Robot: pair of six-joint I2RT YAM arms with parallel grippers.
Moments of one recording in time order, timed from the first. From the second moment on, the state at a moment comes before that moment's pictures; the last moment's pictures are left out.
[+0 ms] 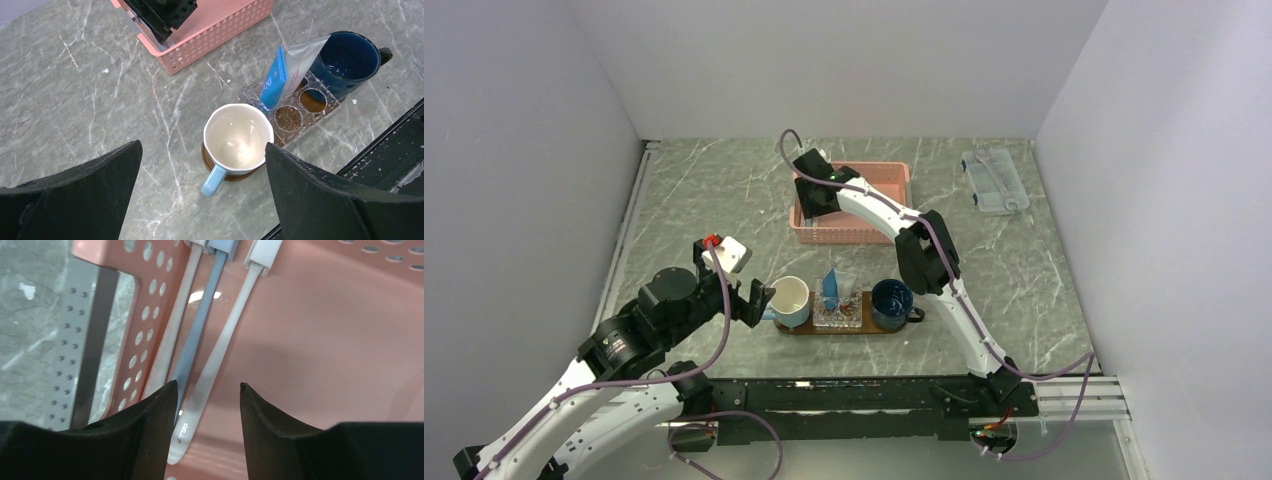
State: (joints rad) left arm -0.80 0.50 0.81 -0.65 -0.17 -0.04; right arm 0.70 2.51 2.26 -0.68 0.18 0.35
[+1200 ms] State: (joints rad) left arm -0.79 0.51 0.81 -0.65 -0.18 -0.04; right arm 0.67 2.39 1.98 -0.54 0.26 0.31
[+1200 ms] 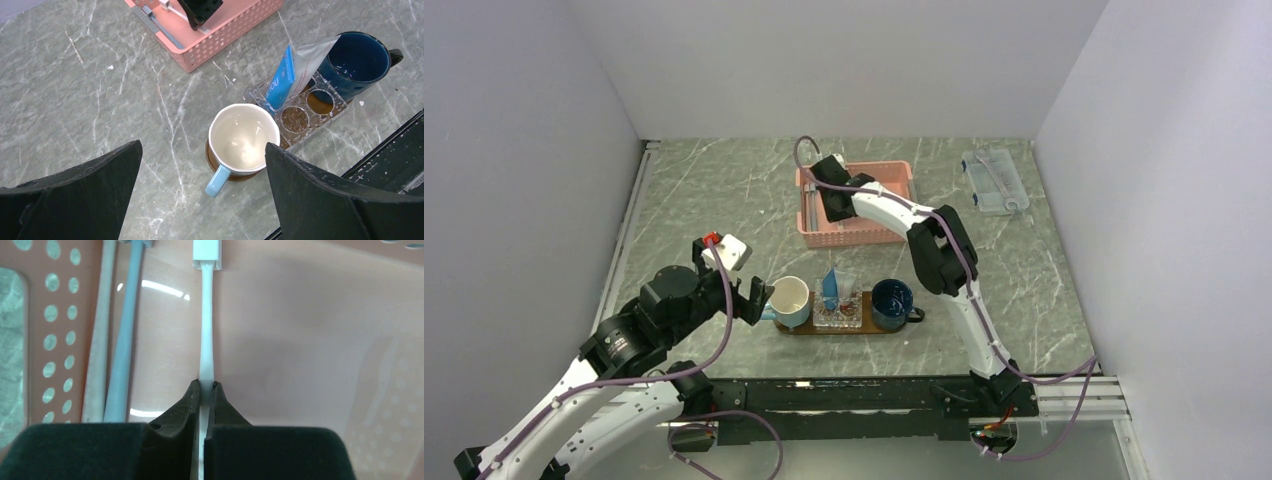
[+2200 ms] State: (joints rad) left arm -0.76 0.57 0.86 -0.59 -0.06 -0.11; right arm 0.65 1.46 1.37 -0.30 0.12 0.31
